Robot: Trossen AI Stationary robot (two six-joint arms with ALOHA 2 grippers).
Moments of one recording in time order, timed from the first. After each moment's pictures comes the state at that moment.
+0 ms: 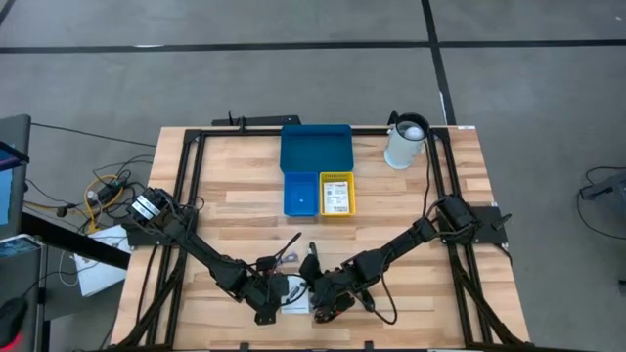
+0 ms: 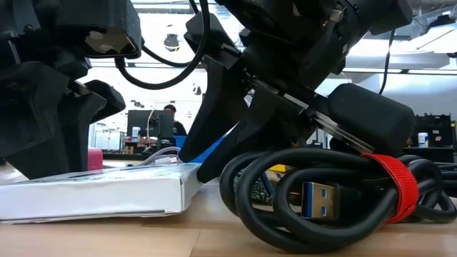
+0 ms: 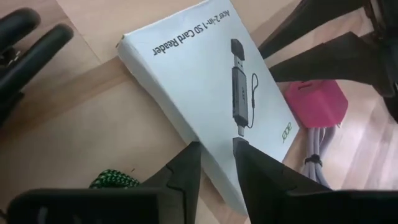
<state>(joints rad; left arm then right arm) -0.60 1.87 1.04 -0.26 -0.28 -0.63 0.45 2.12 1.32 -0.02 0.24 -0.71</state>
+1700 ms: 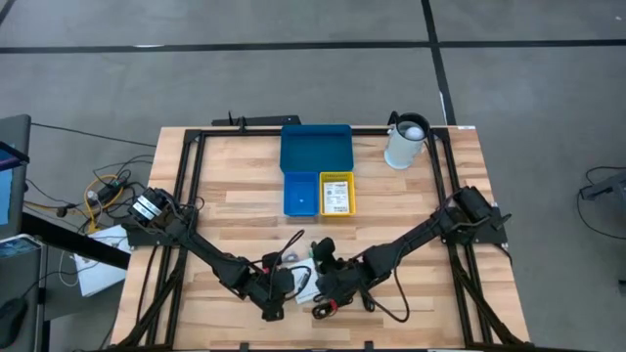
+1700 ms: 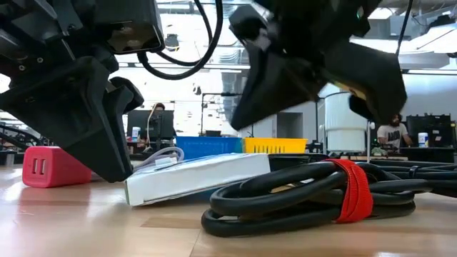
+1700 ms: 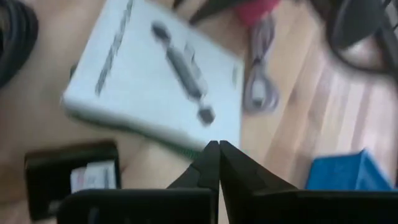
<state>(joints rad) -0.60 1.87 1.04 -0.22 -0.32 -0.64 0.49 1.98 1.30 -0.31 0.44 -0.42</state>
